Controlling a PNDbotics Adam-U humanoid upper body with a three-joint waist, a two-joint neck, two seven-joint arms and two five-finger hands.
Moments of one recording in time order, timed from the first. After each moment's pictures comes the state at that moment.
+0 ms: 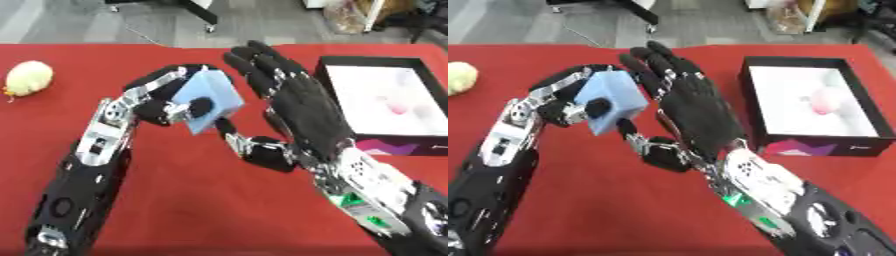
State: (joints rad) left arm -0.71 0.08 -0.19 -1.32 0.08 -0.26 -0.85; right arm -0.52 -0.41 0.68 -1.98 1.00 0.29 -0.12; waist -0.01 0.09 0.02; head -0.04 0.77
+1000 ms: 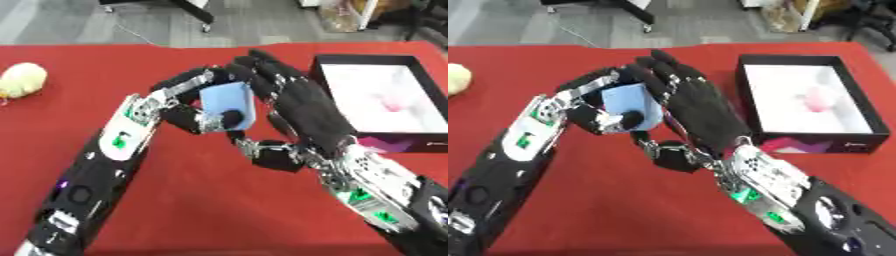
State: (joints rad) left arm -0.79 0.10 -0.34 -1.19 -0.05 -0.42 -0.70; right arm -0.53 -0.46 0.70 -1.96 0.91 0.27 -0.15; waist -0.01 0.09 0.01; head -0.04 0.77
